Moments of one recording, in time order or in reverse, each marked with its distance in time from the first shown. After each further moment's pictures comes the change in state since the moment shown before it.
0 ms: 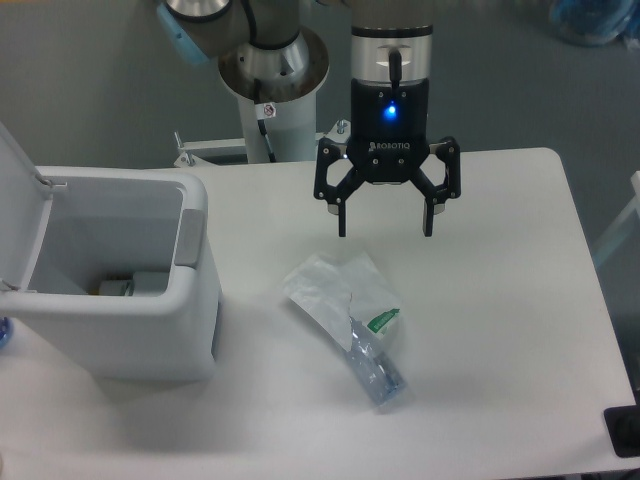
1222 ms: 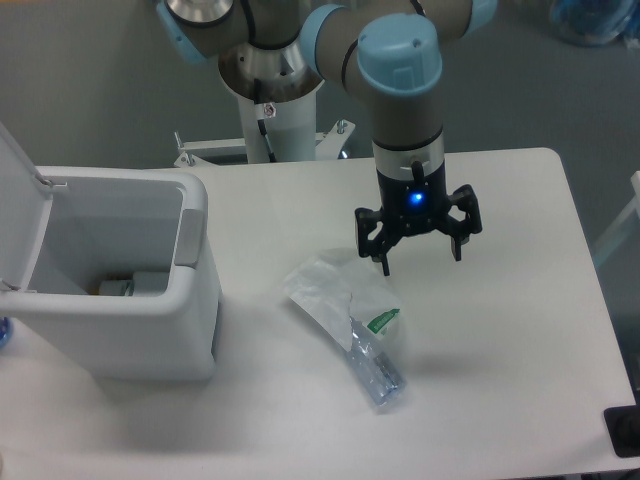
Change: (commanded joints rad) arm -0.038 -0.164 -0.031 -0.015 0.337 -0.337
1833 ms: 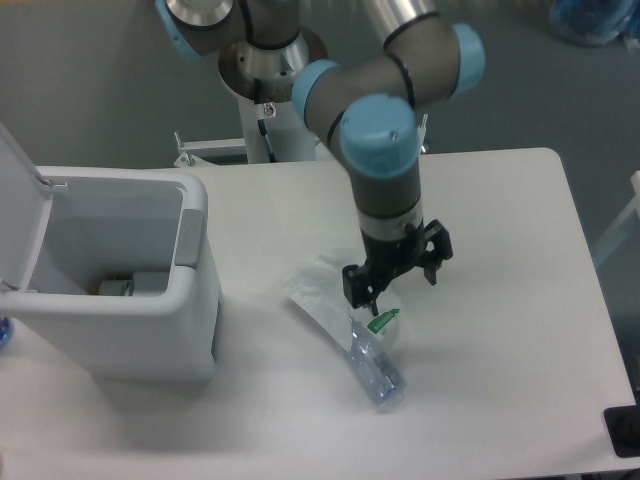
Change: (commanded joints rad) arm -0.089 -0.150 0.008 0.003 0.089 -0.194
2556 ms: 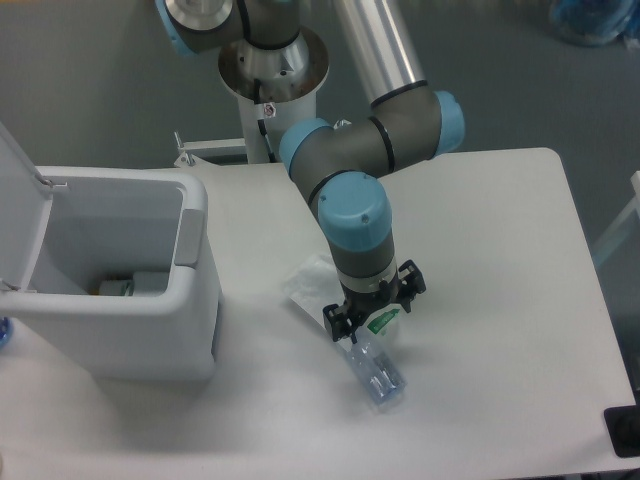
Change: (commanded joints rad) arm -0.032 -0.072 -0.001 0.006 0.031 -0.045
